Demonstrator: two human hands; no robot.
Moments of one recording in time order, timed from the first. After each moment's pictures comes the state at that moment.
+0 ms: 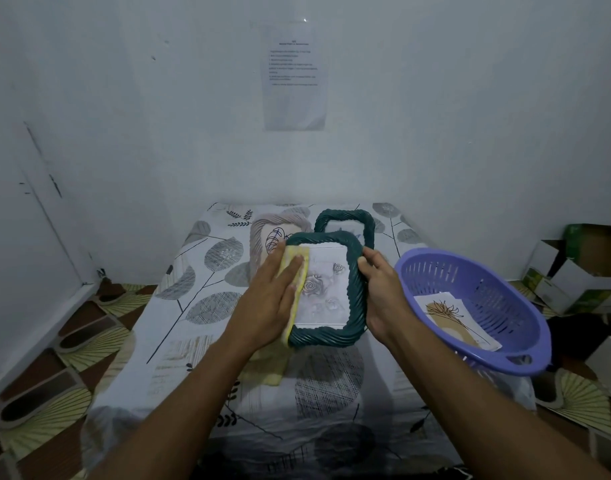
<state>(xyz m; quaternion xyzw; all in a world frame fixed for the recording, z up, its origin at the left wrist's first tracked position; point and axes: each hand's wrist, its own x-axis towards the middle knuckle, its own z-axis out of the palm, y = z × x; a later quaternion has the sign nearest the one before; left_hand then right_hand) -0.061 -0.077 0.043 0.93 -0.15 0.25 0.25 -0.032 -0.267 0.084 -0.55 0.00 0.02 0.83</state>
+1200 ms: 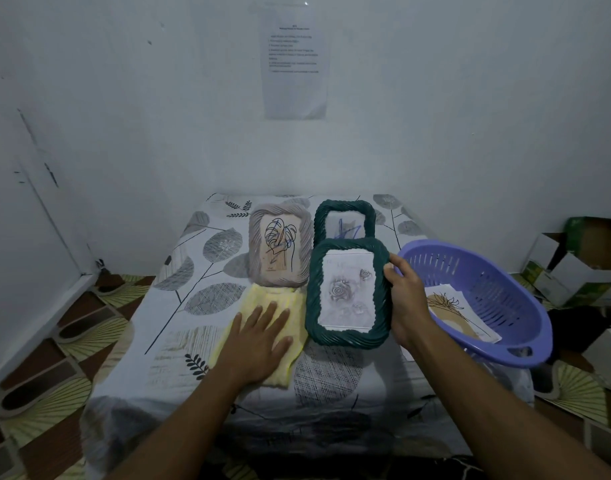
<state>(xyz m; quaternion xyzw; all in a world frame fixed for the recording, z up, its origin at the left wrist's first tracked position) -0.075 -0.058 -0.048 0.99 -0.06 0.02 0.08 -0.026 -0.305 0.056 -0.60 0.06 -0.03 0.80</state>
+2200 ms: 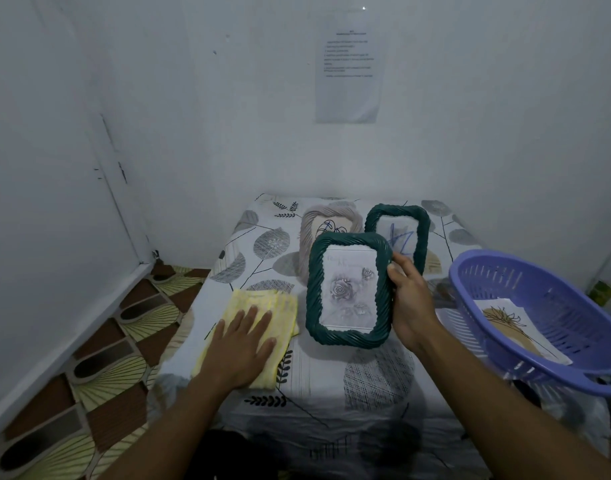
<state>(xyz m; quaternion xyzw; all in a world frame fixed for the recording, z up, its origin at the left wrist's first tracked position) -0.125 0.034 -0.049 1.00 0.06 0.02 0.07 -0.033 -0.234 0.057 -0.55 -0.02 0.04 0.84</state>
